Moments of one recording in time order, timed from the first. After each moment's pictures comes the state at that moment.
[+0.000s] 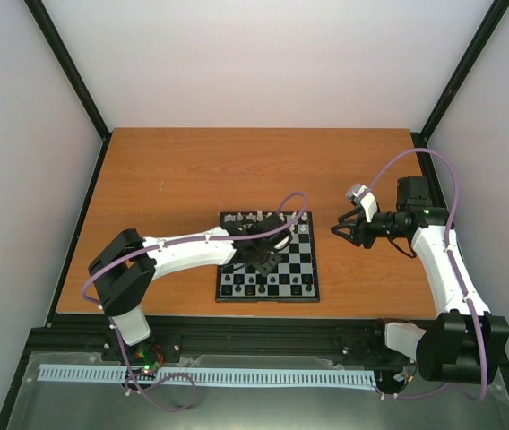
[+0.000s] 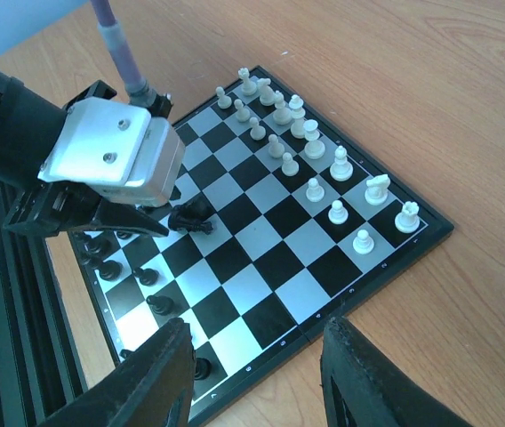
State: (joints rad) left arm -1.01 1.72 1.17 -0.60 -0.16 -0.20; right arm -0.07 1.17 0.96 -0.89 -0.91 -0.72
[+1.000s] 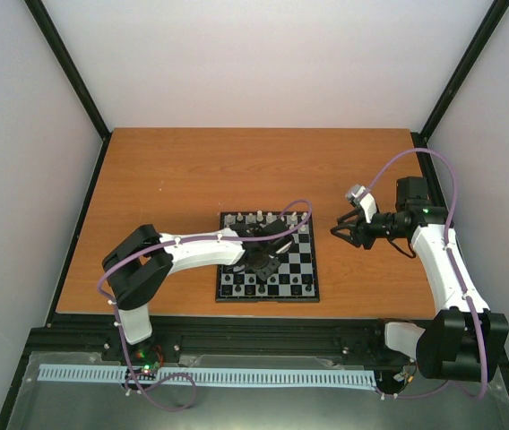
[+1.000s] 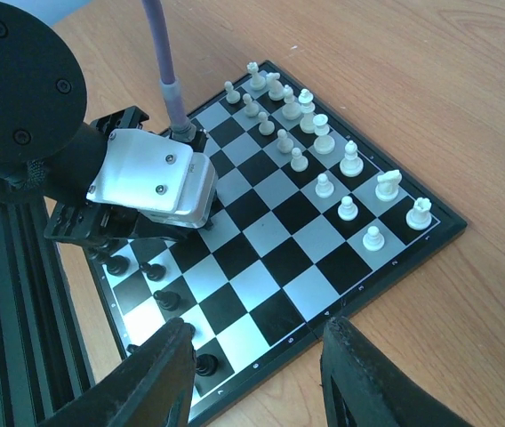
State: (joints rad) left arm -1.01 1.82 1.18 -0.63 -0.16 -0.21; right arm -0.07 1.19 0.96 -0.91 -0.92 -0.74
